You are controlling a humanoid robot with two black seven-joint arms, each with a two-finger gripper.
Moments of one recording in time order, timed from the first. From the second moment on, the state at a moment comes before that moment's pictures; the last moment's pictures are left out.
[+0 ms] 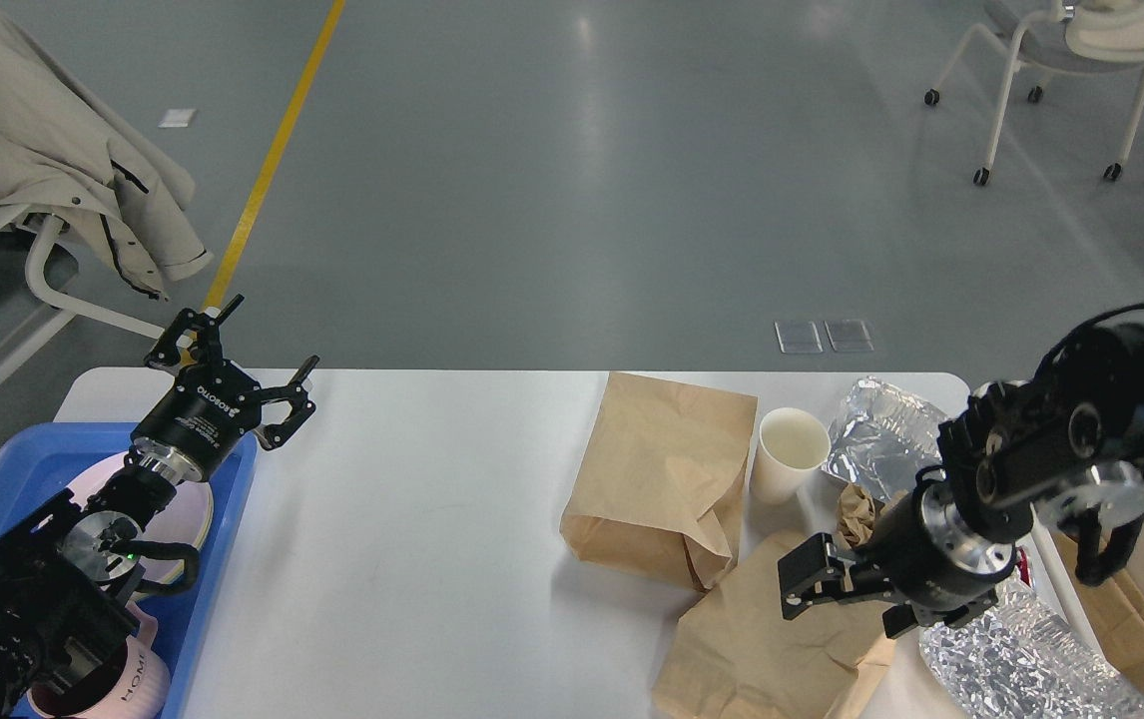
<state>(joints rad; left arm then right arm) -0.66 0.23 -0.86 -0.22 -0.02 -0.88 -0.19 1.89 -0.18 -1.40 1.72 -0.03 0.25 0.24</state>
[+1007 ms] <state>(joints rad) -0.66 0.23 -0.86 -0.22 -0.02 -0.88 -0.19 1.40 -0.15 -1.34 1.60 0.06 -0.29 0.20</state>
